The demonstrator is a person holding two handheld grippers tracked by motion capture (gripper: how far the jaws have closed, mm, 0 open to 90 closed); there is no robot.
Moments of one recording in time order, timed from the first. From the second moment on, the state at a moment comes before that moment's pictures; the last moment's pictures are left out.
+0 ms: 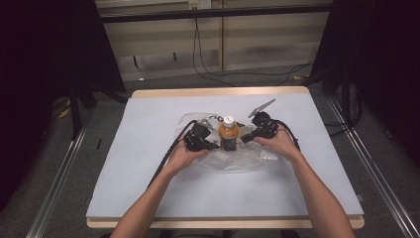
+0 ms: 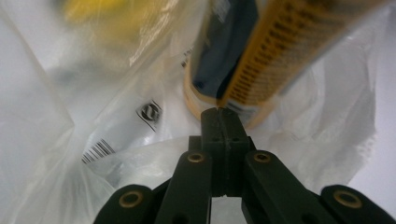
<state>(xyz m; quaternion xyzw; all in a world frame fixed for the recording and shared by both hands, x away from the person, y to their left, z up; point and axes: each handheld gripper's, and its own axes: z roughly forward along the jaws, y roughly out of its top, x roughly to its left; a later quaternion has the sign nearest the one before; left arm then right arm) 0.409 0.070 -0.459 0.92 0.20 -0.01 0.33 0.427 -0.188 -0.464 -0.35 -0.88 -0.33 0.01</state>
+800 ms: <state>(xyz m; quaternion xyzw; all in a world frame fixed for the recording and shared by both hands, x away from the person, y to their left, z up) 0.335 0.081 -0.470 0.94 0.10 -0.04 0.33 0.498 -0.179 -0.481 -0.46 -0.81 -0.34 -0.06</state>
